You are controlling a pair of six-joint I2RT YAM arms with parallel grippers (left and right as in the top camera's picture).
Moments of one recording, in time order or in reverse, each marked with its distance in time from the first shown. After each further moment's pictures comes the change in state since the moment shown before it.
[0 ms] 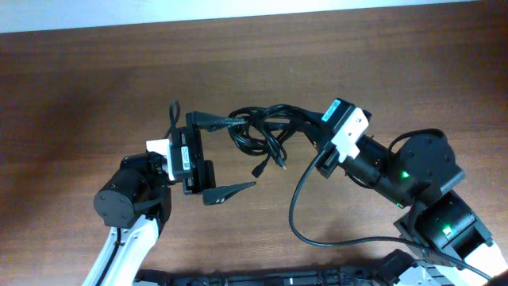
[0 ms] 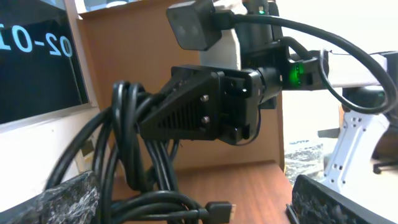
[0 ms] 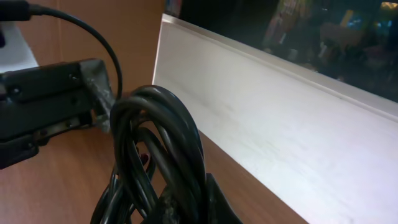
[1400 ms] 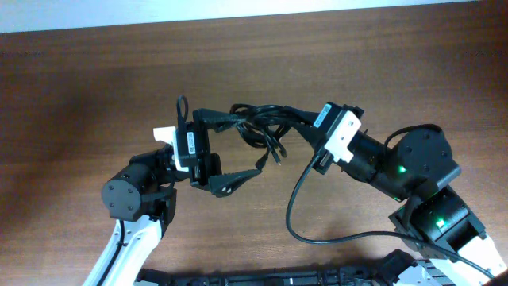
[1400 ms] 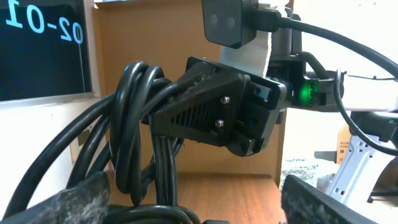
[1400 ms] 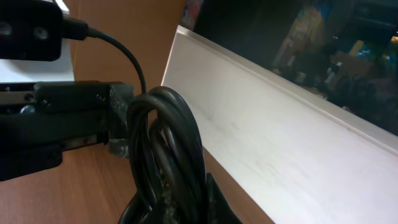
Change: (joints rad) left arm -0.049 0.001 0.003 -0.114 -0.089 -0.008; right arm -0.004 0.036 0.000 0.072 -0.085 -0.087
